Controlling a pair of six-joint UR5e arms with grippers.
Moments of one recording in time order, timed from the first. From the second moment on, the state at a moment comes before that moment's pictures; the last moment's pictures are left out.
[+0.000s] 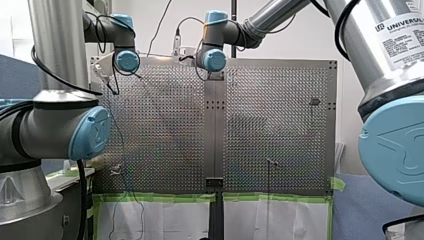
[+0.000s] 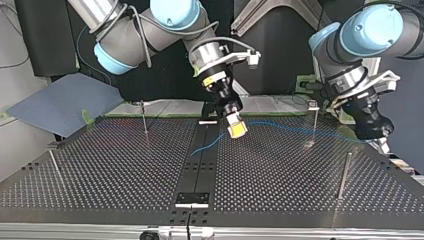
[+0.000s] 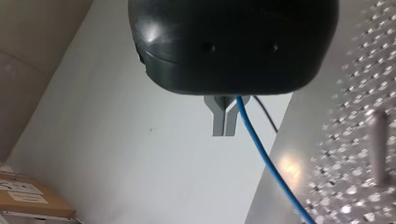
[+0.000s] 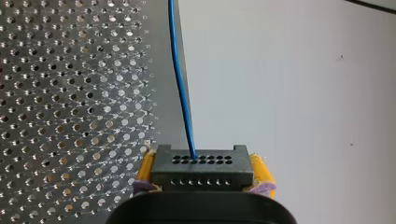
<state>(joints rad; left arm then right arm) 0.04 -1.39 -1.94 -2.59 -2.02 -2.03 2.49 -1.17 1.31 -0.46 1.62 1.57</state>
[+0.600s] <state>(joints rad) 0.19 -1.49 -1.80 -2.59 -1.87 -2.08 2.49 -1.09 1.20 -0.42 1.60 1.57</state>
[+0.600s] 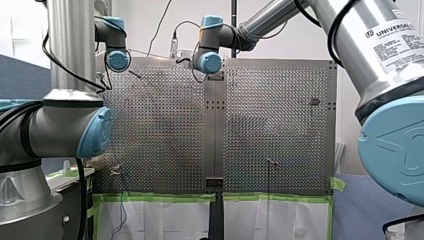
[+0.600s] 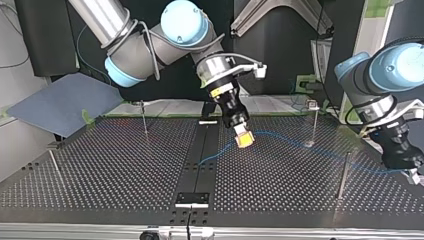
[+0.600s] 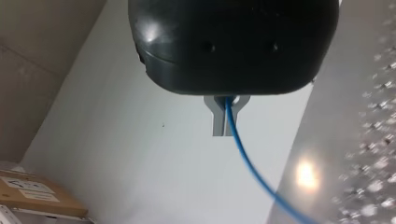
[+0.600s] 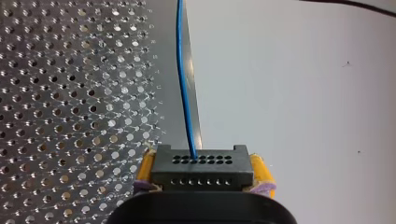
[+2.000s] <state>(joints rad) 0.31 -1.73 -1.70 -2.58 -1.54 -2.11 2.46 -0.99 1.10 -0.37 1.61 1.56</state>
